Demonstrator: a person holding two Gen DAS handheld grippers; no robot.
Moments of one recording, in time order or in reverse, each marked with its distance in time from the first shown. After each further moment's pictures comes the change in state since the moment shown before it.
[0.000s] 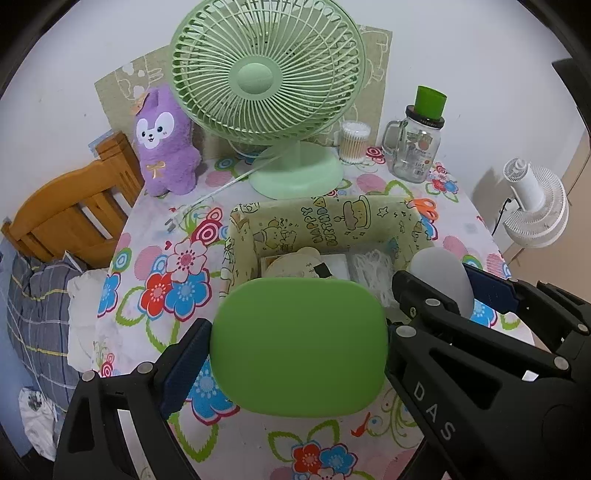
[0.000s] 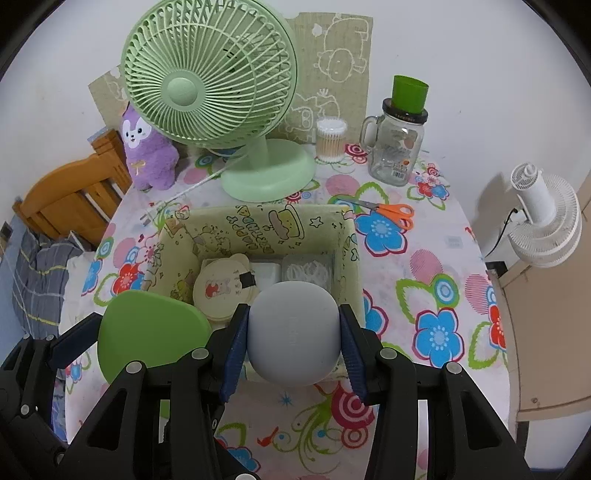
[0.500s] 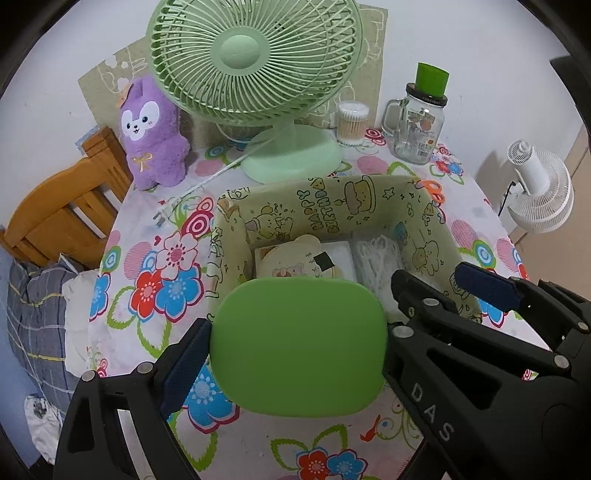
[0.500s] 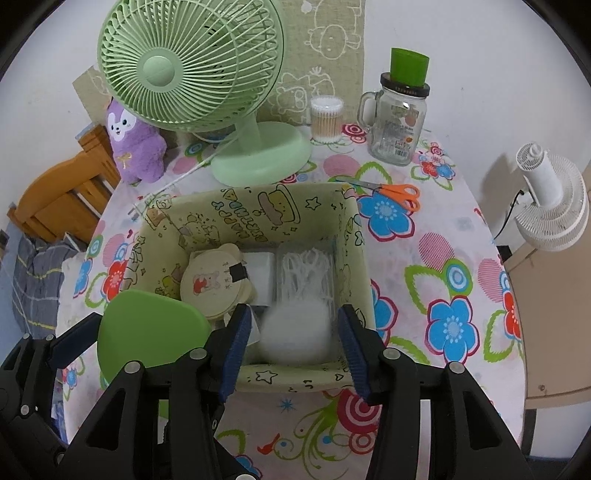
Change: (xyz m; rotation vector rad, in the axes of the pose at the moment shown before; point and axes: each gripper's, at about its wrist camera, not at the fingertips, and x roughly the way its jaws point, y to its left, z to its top) left arm 0.025 -0.003 0.001 0.034 0.047 -0.003; right arm 0.027 -0.004 -0.002 0.033 0.042 -0.001
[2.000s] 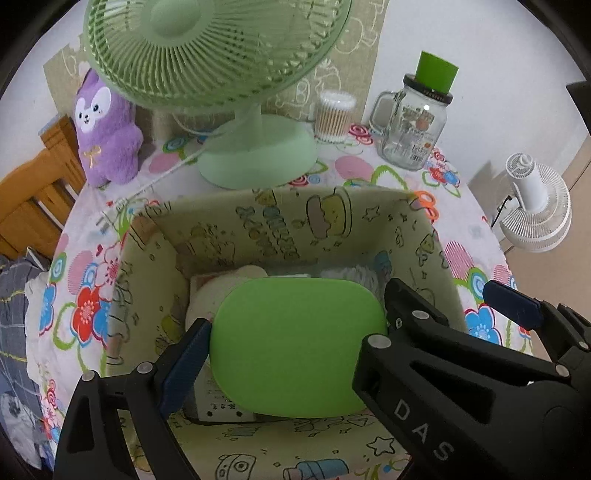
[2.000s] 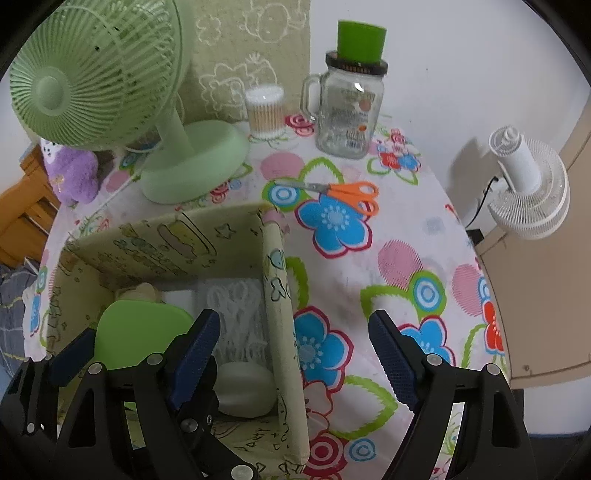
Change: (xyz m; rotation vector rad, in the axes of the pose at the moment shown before) left arm 0.060 -0.028 0.034 -0.052 0.030 -0.091; right arm 0.048 -0.042 0.030 0.089 0.046 -0.134
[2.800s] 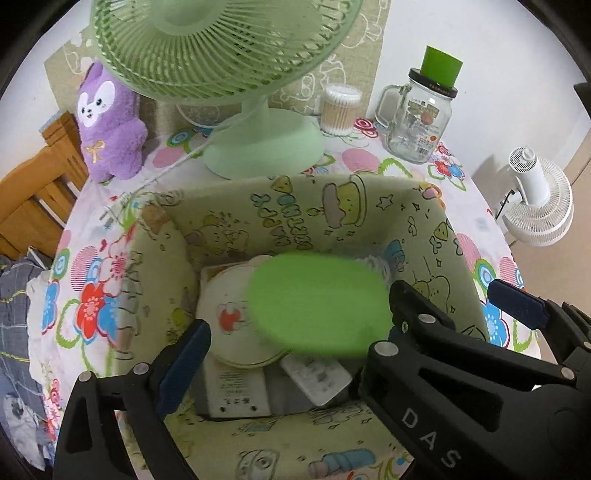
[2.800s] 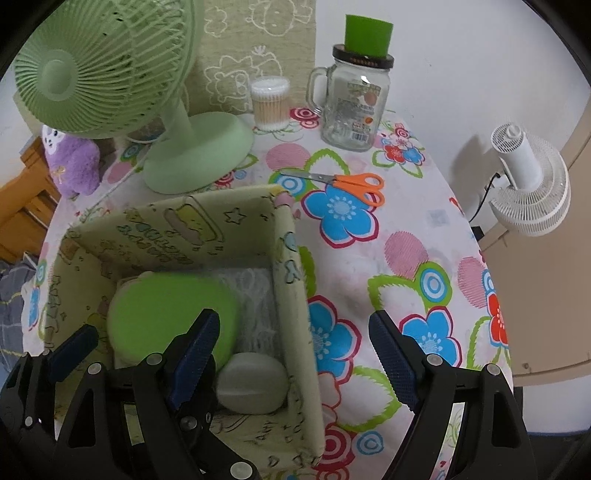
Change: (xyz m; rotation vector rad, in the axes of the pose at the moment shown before) left arm -0.003 0.011 -0.003 0.009 0.010 0.010; right arm -0.002 0.011 -0.007 -0.011 0.005 0.000
